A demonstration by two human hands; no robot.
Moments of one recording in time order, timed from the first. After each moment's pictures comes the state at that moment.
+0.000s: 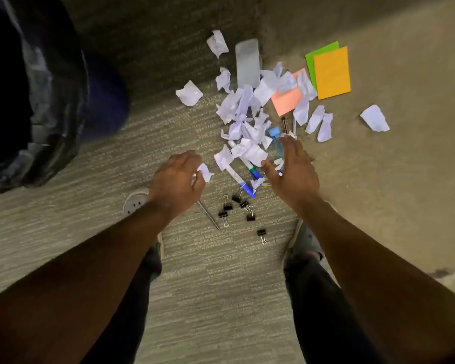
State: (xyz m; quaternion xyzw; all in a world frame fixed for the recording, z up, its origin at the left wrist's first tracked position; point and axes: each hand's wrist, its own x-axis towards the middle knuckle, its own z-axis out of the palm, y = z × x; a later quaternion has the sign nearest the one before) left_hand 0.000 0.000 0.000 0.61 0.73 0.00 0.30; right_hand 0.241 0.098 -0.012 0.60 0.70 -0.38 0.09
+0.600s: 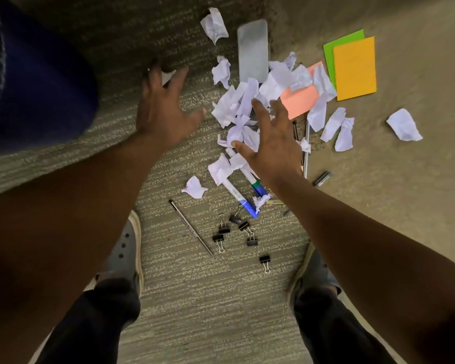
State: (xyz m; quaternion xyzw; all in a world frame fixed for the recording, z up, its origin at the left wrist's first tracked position) left_hand -0.044 0.111 -0.113 0.52 0.81 0.01 0.27; right_hand 0.180 0.128 -0.102 0.58 0.76 -0.28 0.08
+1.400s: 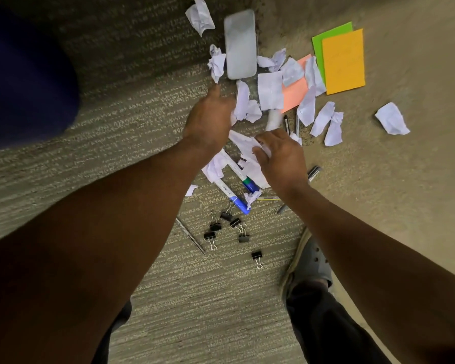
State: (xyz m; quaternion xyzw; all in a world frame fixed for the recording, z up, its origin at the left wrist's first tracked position) left_hand 0.048 0.131 -0.119 0.61 0.75 0.01 0.26; right_hand 0.215 0.118 -0.094 0.57 0.74 -0.34 0.01
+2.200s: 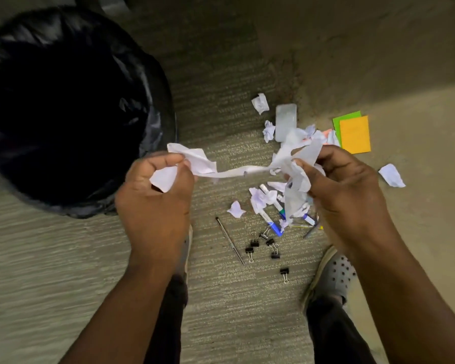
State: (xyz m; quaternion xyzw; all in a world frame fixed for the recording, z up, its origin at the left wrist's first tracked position) left_hand -0.064 0.043 0.177 0.13 0.85 0.44 0.26; right_hand 0.120 0.140 0.174 0.55 0.42 -0.68 -0.24
